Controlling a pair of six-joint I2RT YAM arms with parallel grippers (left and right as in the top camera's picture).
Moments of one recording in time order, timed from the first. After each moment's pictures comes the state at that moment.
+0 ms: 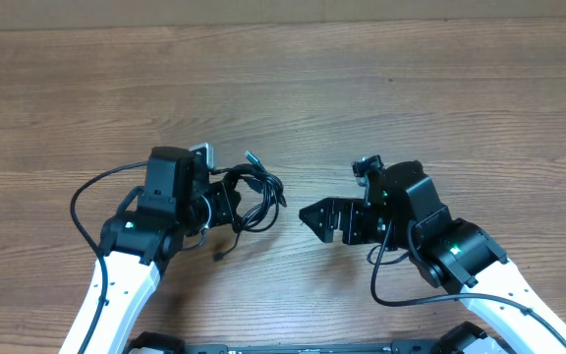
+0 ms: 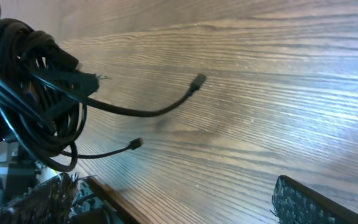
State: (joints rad) left arm -0.23 1.12 0.84 -0.68 0.32 -0.54; right arm 0.56 1.08 0.79 -0.51 -0.40 0.65
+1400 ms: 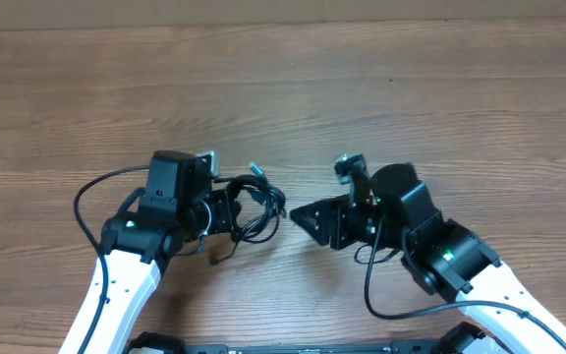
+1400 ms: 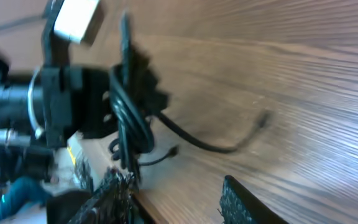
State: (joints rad) left arm -0.23 1.13 0.84 -0.72 0.37 -0.42; right arm 0.64 1.08 0.79 -0.34 -0.47 0.61
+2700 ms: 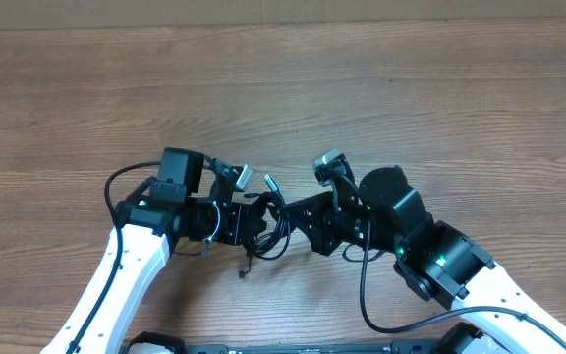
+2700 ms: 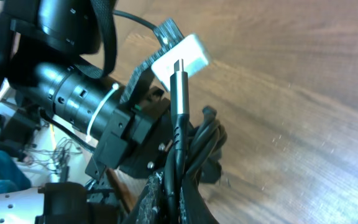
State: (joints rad) left arm -0.23 1.27 0.85 -0.80 0.72 -0.09; right arm 0.71 1.09 0.84 -0.26 -0.41 0.46
